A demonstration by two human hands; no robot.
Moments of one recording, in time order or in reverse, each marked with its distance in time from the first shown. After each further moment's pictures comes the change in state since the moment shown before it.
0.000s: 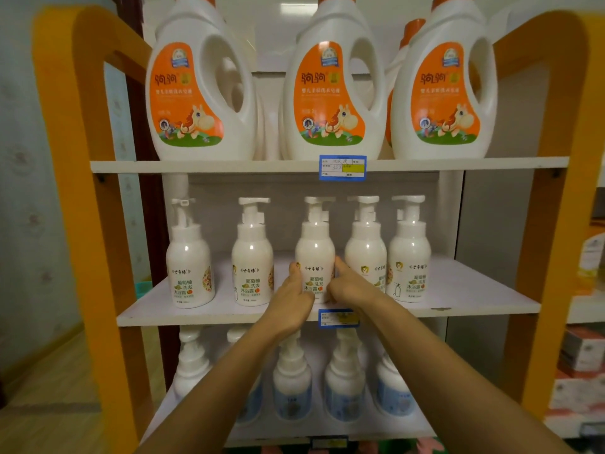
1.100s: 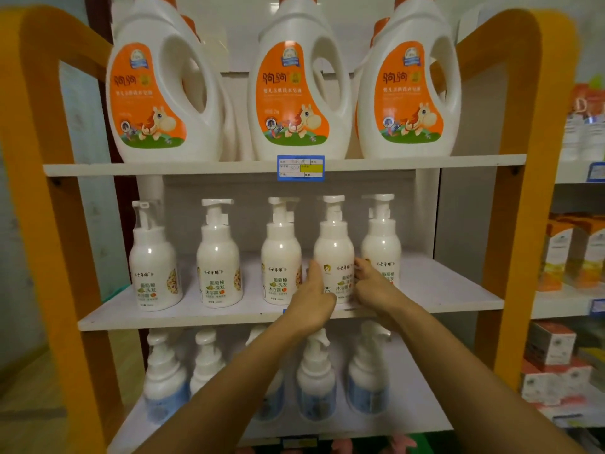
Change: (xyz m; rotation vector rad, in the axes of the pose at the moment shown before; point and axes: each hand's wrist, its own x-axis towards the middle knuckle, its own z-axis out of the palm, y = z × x) left_hand 0.009 0.049 0.066 0.030 -0.050 0.026; right_hand -0.018 0.050 -0.070 0.164 0.070 0.008
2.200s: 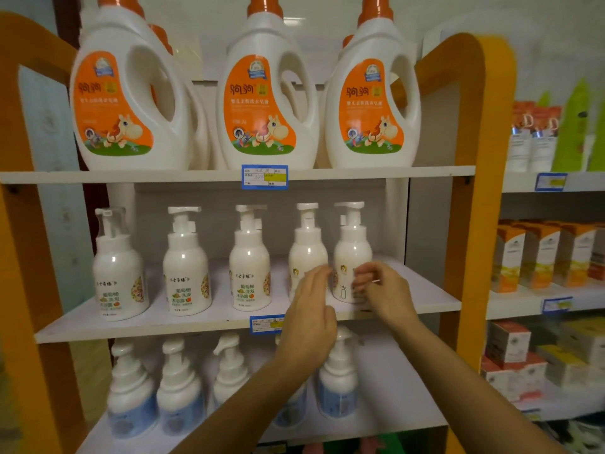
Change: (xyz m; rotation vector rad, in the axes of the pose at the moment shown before) left_hand -0.033 0.028 0.048 0.052 0.276 0.353; right_hand -0.028 0.012 -0.049 -0.055 0.380 -0.067
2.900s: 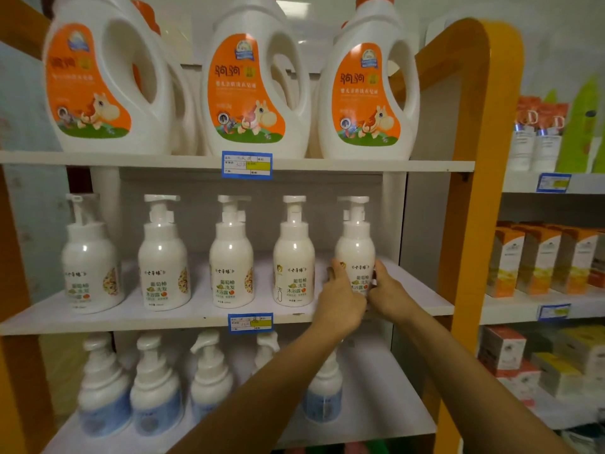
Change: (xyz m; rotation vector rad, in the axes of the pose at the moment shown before) left_hand 0.055 0.013 0.069 -0.008 -0.206 -0.338; right_hand 0.035 0.028 -0.020 -0.195 -0.250 -0.054
